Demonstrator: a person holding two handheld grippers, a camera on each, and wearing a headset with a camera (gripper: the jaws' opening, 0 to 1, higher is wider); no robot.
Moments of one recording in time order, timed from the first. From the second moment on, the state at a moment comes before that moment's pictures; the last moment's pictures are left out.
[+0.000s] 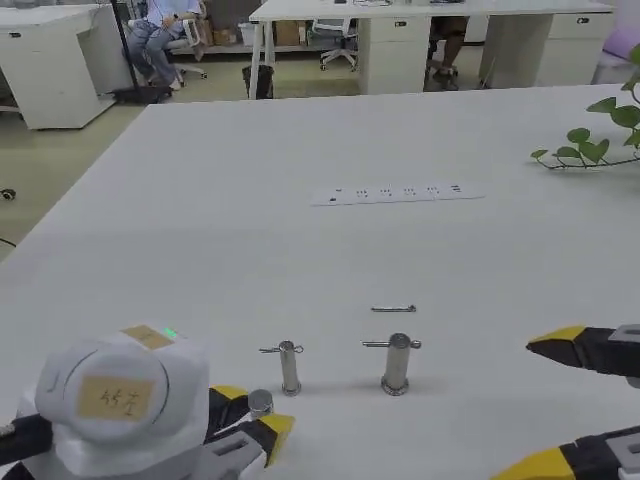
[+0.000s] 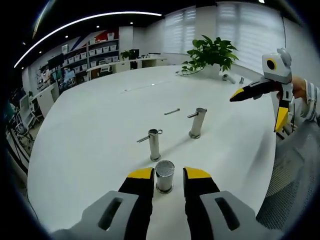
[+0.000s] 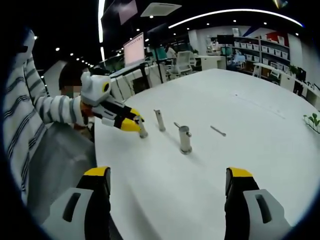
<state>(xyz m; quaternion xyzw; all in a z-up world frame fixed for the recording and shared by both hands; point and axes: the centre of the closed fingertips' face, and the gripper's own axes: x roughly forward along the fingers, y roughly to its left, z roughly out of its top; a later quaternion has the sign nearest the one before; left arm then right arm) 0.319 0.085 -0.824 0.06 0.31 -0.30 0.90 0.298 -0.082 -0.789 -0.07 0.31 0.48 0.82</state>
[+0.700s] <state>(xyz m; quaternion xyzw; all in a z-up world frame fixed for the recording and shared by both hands) 0.301 0.123 -0.797 0.04 0.29 -0.32 0.90 0.302 -0.090 -0.789 -0.08 0.31 0.47 0.82</state>
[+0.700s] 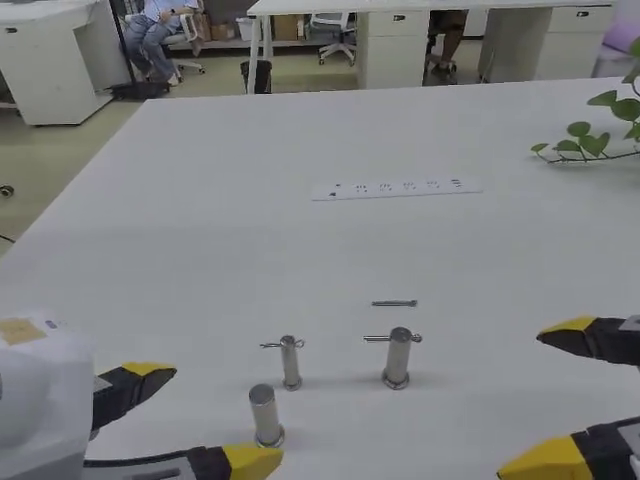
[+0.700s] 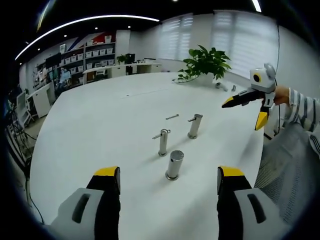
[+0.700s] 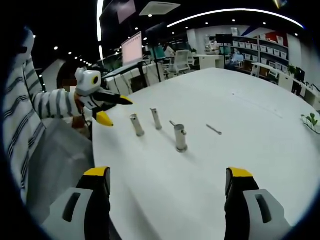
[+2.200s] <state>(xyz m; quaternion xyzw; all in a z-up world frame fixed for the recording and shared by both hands) 0.281 0.123 -0.808 -0.02 0.30 -0.36 0.88 0.370 -0.105 -0.765 -0.21 0.33 0.48 0.78</state>
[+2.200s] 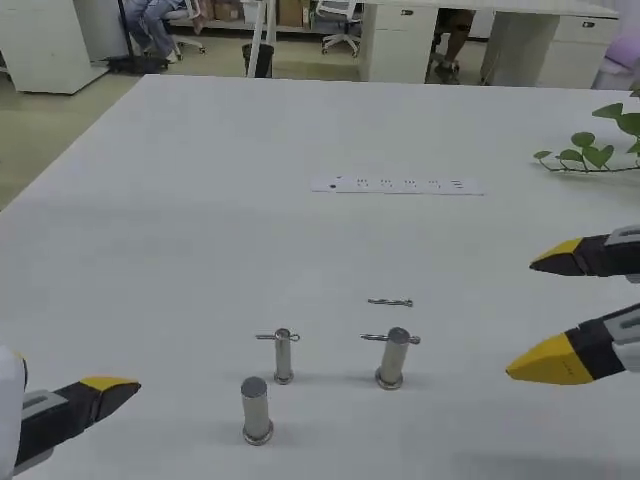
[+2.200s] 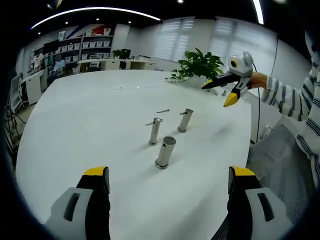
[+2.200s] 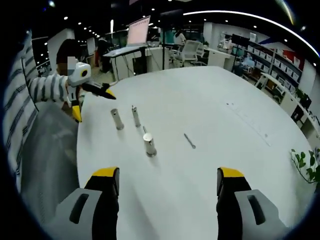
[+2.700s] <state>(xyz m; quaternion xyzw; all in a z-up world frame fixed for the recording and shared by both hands) 0.275 0.124 -0.807 -0.03 0.30 -0.37 0.88 0.403 -0.095 -0.779 -0.27 0.36 0.52 0.73</state>
